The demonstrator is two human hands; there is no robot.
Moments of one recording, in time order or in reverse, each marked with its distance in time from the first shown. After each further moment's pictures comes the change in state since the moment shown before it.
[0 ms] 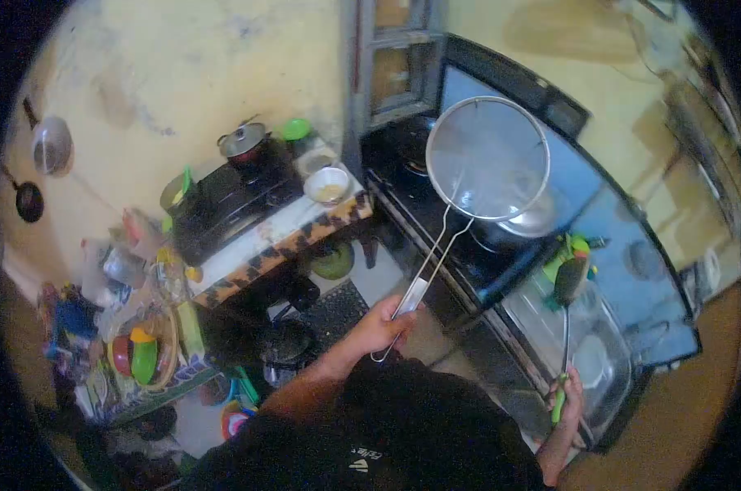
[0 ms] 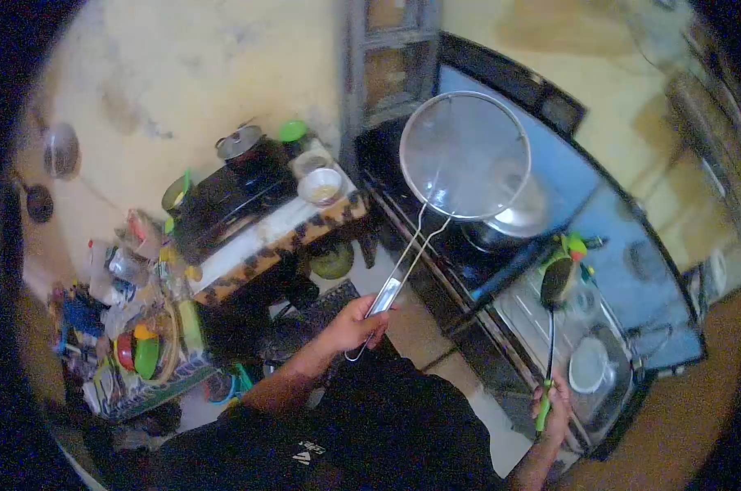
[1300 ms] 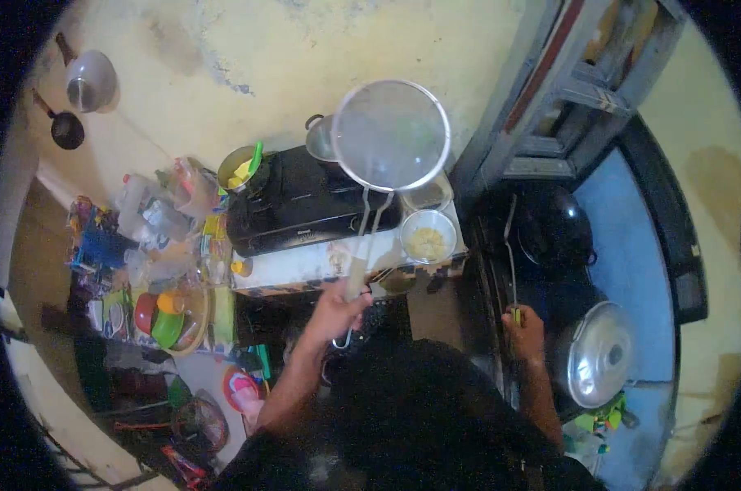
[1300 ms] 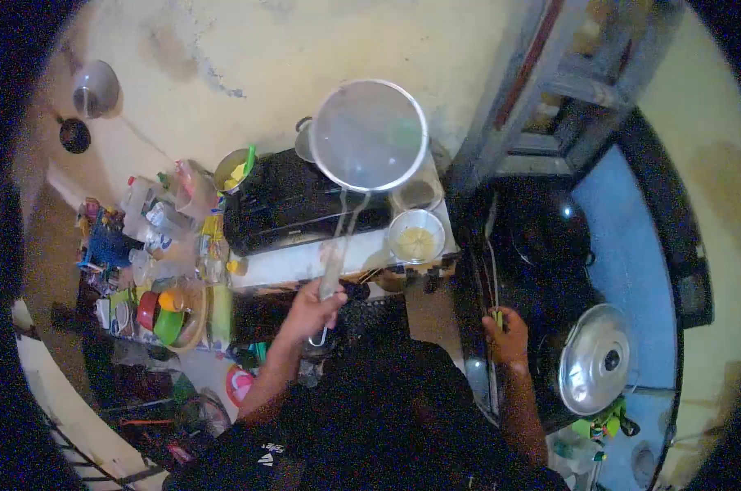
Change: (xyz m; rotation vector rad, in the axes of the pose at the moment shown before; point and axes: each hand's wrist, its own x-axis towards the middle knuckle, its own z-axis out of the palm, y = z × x) left_hand 0.040 0.089 -0.312 -0.034 0.860 -0.039; right_hand 0.393 0.087 0.456 -0.782 -0.650 -0.168
